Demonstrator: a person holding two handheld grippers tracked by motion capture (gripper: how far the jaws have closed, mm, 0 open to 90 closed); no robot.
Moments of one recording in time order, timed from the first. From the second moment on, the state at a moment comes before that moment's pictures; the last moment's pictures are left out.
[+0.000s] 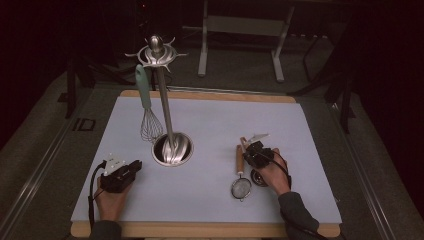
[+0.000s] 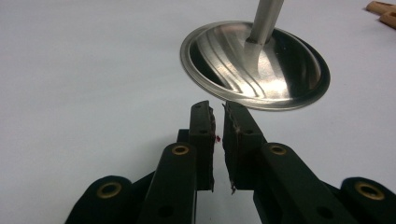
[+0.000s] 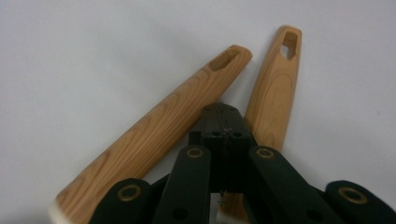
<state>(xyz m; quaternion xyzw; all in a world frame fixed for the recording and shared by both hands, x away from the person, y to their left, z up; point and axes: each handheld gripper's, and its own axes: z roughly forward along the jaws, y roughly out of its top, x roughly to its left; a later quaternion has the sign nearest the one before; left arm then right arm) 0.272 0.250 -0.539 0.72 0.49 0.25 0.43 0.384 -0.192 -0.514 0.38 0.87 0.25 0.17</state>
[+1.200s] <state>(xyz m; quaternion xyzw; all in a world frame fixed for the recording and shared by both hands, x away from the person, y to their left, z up) 0.272 0.250 -0.539 0.72 0.49 0.25 0.43 0.361 -0.157 -0.483 0.37 0.88 0.30 0.07</state>
